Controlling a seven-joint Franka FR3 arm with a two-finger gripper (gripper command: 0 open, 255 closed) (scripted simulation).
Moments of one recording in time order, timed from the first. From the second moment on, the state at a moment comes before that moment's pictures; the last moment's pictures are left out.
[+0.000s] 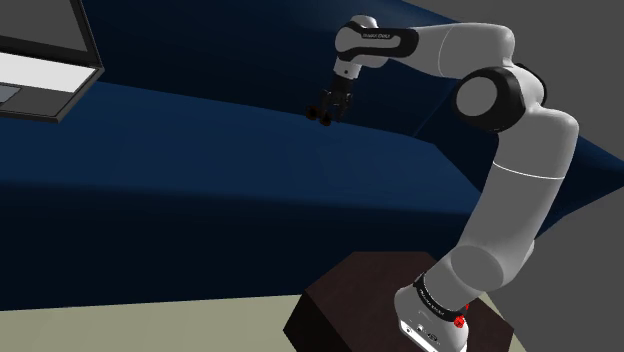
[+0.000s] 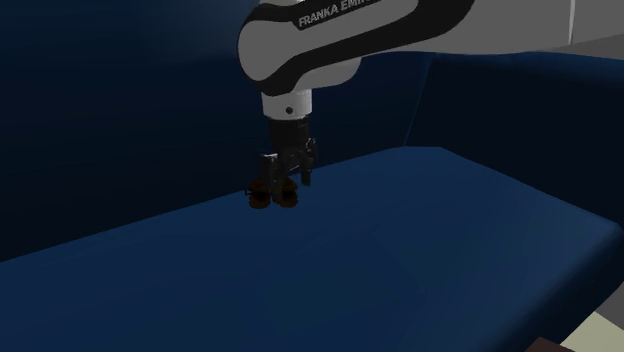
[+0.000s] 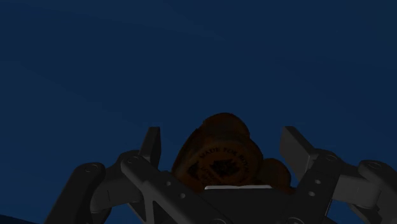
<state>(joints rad) -0.12 0.37 -0.10 -1.51 0.12 1.78 -0.13</state>
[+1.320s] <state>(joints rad) -0.12 0.36 -0.10 -1.48 0.12 1.74 -0.12</state>
